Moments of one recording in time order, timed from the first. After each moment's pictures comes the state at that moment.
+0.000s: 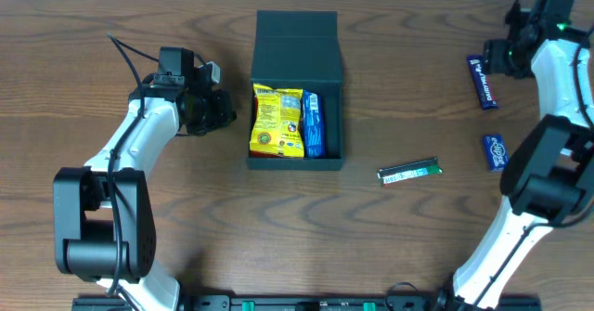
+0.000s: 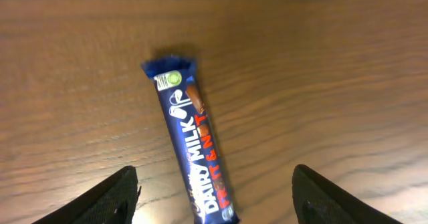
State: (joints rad) left arm -0.06 1.80 1.17 -0.56 0.46 -0.31; right arm -0.31 2.25 1.91 -0.80 0.00 -0.19
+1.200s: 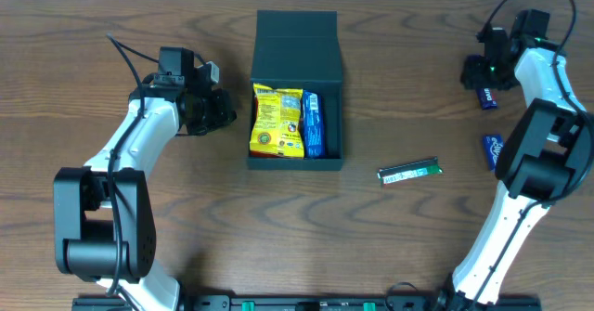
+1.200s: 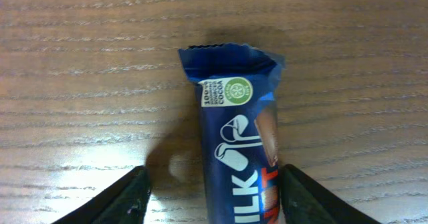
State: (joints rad) left arm -0.06 1.80 1.17 -0.56 0.46 -0.33; right arm -0.32 2.40 1.91 -0.73 -0.14 -0.32
